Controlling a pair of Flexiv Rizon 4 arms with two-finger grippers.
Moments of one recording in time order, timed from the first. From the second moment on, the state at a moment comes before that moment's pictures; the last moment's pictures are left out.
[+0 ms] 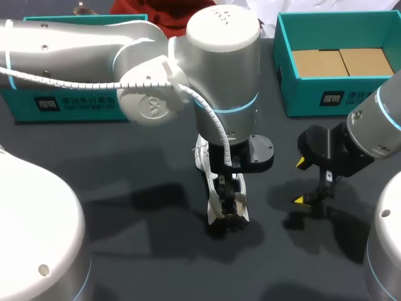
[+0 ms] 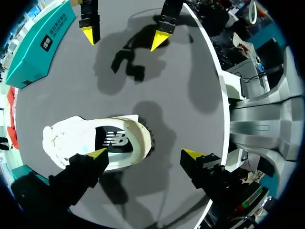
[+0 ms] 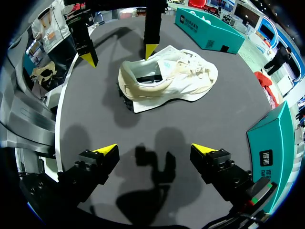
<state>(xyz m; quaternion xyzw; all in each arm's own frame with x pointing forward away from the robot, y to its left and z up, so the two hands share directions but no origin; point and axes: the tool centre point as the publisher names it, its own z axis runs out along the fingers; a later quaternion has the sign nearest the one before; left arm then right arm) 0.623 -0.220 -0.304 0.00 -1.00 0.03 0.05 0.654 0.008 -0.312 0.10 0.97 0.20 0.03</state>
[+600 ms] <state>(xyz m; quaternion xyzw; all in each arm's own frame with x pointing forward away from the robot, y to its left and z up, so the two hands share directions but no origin) 0.618 -0.229 -0.353 0.03 -1.00 0.03 0.03 0.654 0.008 -0.312 0.10 0.97 0.20 0.03</state>
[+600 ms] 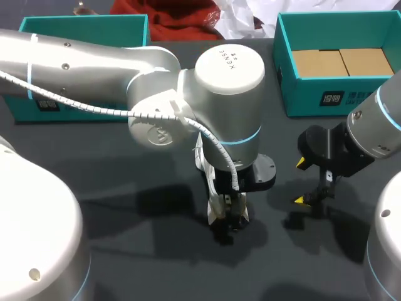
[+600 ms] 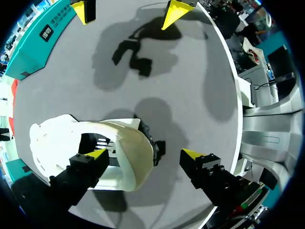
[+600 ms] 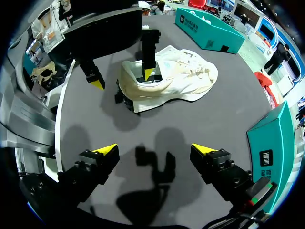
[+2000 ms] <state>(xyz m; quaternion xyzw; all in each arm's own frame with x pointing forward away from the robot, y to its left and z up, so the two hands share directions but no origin) 0.603 -0.231 -0.373 0.06 -1.00 0.02 0.05 0.654 0.008 -0.312 0.10 0.97 0.20 0.03</state>
